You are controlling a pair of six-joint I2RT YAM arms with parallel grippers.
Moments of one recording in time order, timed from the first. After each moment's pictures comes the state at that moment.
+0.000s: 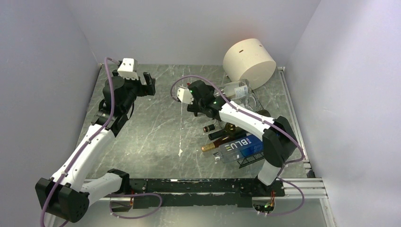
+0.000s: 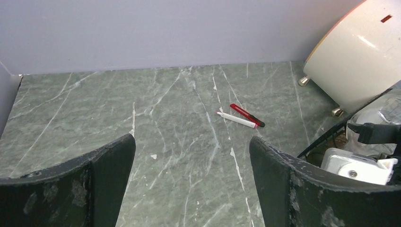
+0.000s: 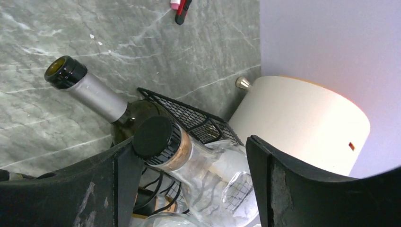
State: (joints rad) left arm -0.33 1.05 0.97 -0.03 -0.14 -0.13; right arm 0.79 1.71 1.33 -0.36 0.42 -0.87
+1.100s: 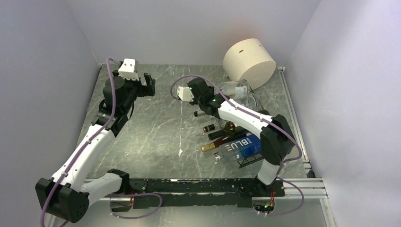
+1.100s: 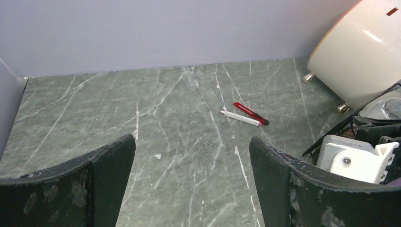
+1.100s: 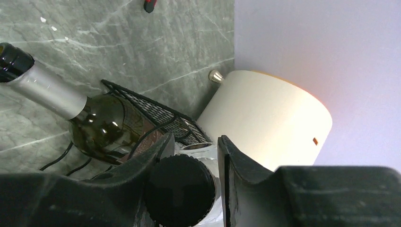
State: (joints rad) left arm -0.33 1.05 0.97 -0.03 -0.14 -0.10; right arm 0.78 1.75 1.38 -0.33 0.49 -1.01
